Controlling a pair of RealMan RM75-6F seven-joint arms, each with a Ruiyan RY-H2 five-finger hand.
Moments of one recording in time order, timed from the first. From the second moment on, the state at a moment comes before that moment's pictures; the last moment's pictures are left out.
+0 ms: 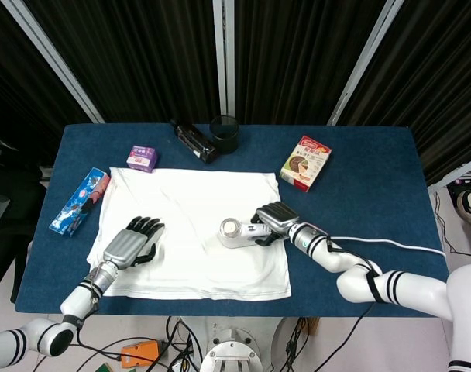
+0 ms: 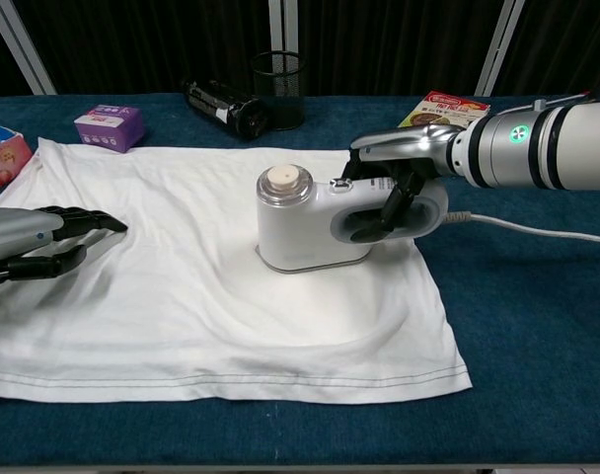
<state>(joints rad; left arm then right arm) -0.50 -1.45 0.00 -1.45 1.33 0.88 0.17 0.97 -1.50 0.15 -1.43 -1.16 0.52 0.08</state>
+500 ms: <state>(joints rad) -0.50 -1.45 0.01 -1.45 1.34 0.90 0.16 0.92 -1.45 0.06 -1.56 -1.35 0.56 0.12</state>
